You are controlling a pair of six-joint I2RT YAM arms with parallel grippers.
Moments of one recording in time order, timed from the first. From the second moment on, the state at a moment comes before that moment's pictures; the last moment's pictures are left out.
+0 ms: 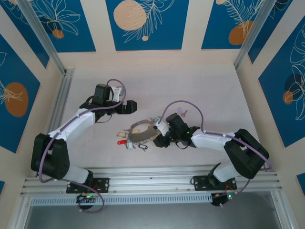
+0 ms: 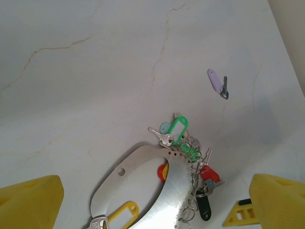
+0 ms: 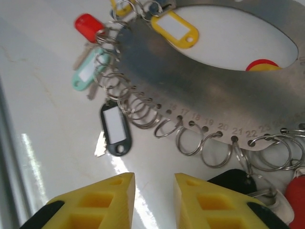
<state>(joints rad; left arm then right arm) -0.33 1.44 1.01 -0.34 0.48 -0.33 0.75 1.46 0.62 -0.02 -0.38 0.00</state>
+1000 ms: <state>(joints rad) -0.32 1.41 1.00 -0.31 0.52 -0.35 0.91 1.57 0.68 -0.05 0.05 -0.06</state>
